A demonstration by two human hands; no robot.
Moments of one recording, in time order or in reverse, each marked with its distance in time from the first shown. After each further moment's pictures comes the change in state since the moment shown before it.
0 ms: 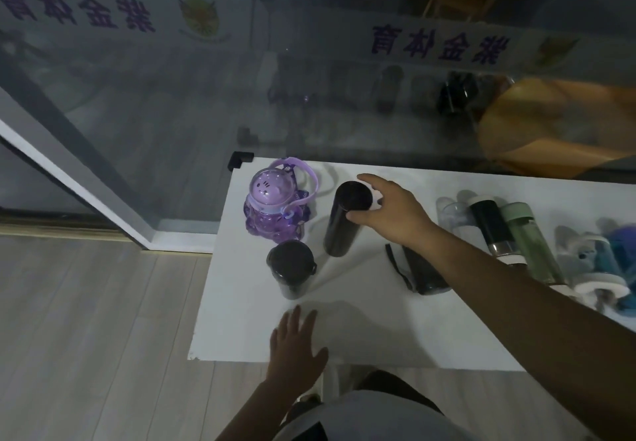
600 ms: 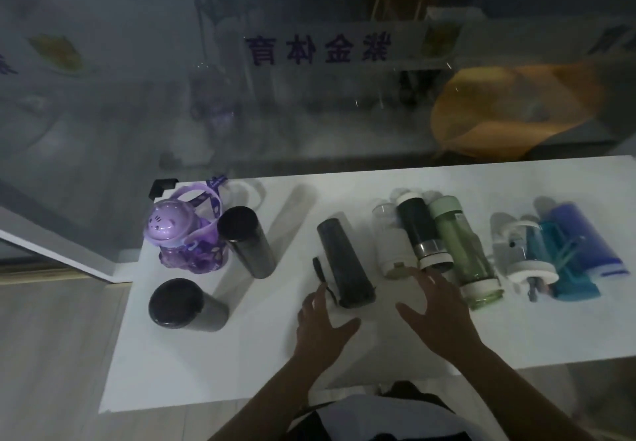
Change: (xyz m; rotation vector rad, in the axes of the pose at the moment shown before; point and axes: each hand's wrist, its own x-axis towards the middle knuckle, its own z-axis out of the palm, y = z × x) left_hand 0.062 0.200 0.028 -0.422 0.019 -0.012; right_hand -0.109 0.249 -0.056 -0.188 0.104 0.255
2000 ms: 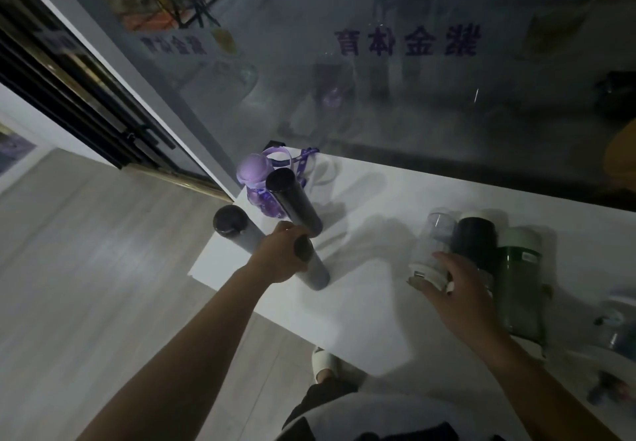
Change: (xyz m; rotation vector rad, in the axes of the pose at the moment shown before) left_hand -0.047 0.087 -0.088 0.424 0.301 -0.241; right_hand 0.095 0.055 -0.033 0.412 -0.177 -0.452
